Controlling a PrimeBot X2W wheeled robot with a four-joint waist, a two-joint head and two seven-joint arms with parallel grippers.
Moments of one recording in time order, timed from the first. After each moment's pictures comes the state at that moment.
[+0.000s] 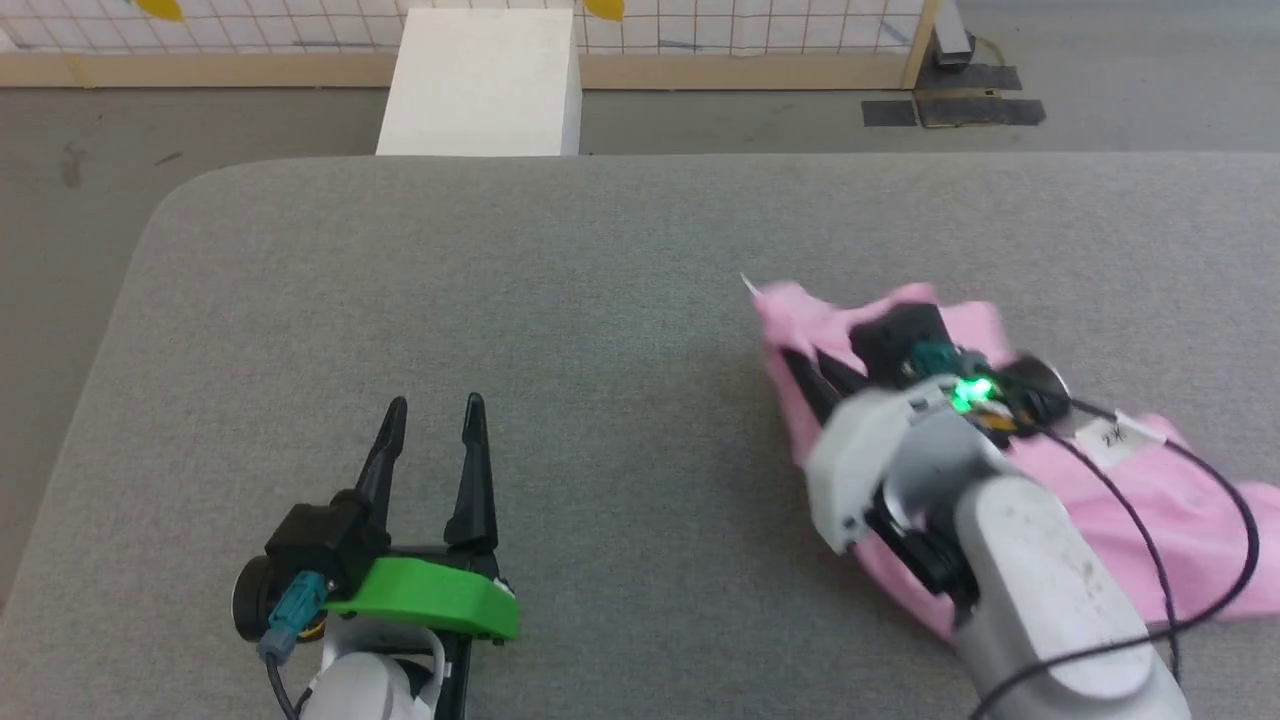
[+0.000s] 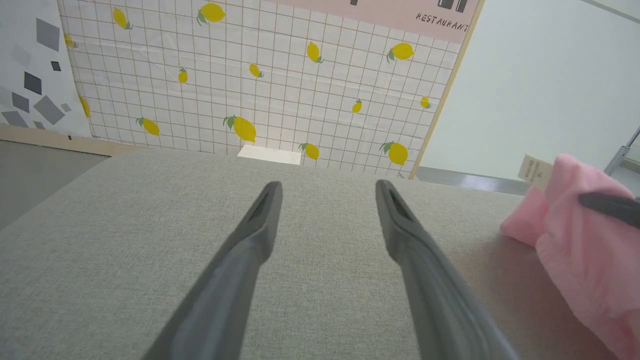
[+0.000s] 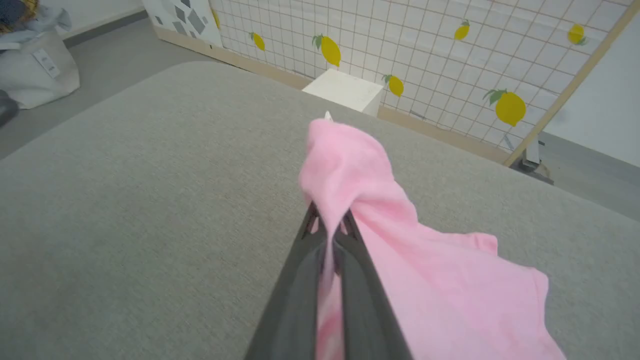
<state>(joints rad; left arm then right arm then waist) -0.08 0.05 -0.15 0.06 -0.27 0.01 -0.26 -0.40 -0.06 0.30 0.21 0.12 0.13 0.34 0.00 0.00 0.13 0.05</state>
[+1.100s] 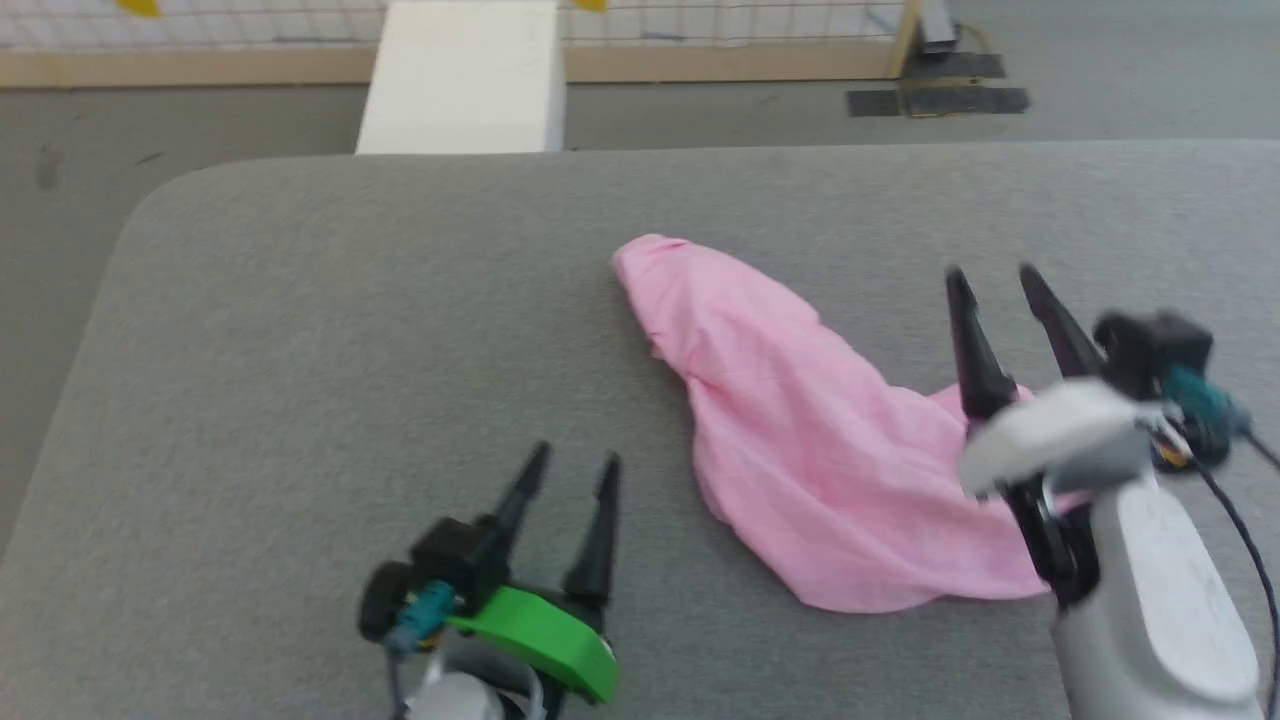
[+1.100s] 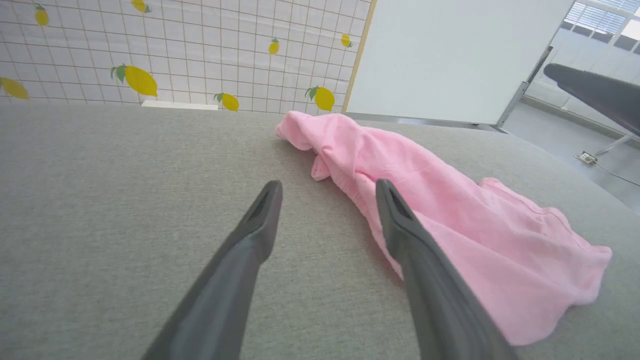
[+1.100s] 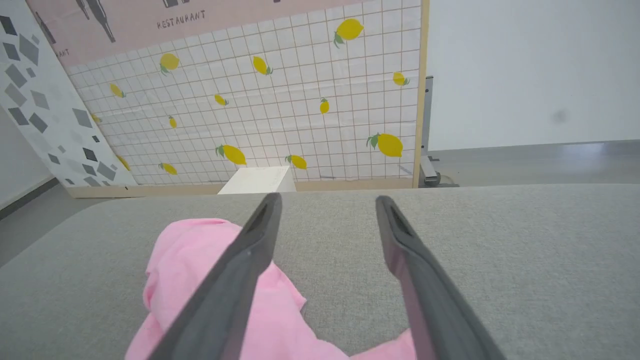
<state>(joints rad) -0.11 0.05 -0.34 0.19 -0.29 -0.05 -0.26 -0.40 -0.05 -0.02 0.36 0.19 0.13 -0.09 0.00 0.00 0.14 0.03</state>
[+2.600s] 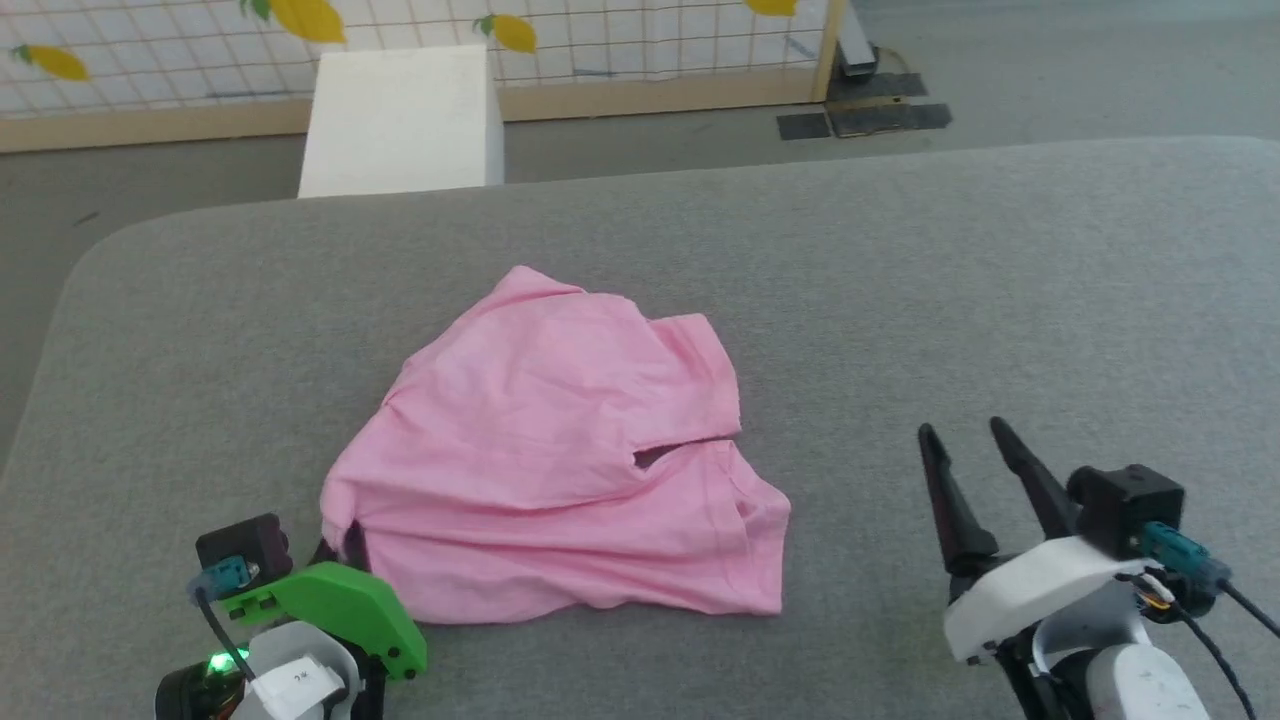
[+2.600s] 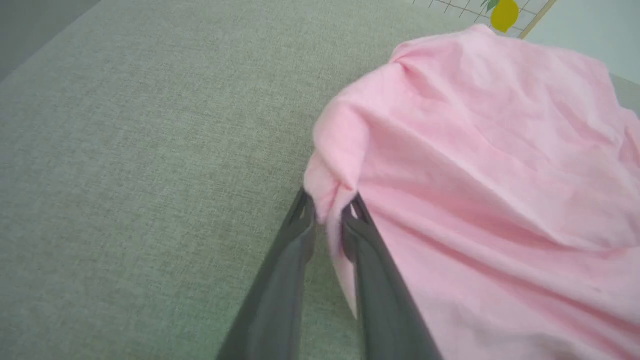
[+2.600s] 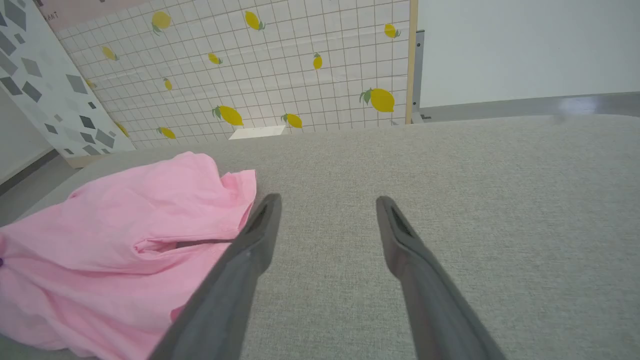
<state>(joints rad) -0.09 0.30 -0.30 0.18 -0.64 0.38 0.06 -0.06 -0.05 0.03 0.08 0.21 0.13 0.00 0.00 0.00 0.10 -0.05</state>
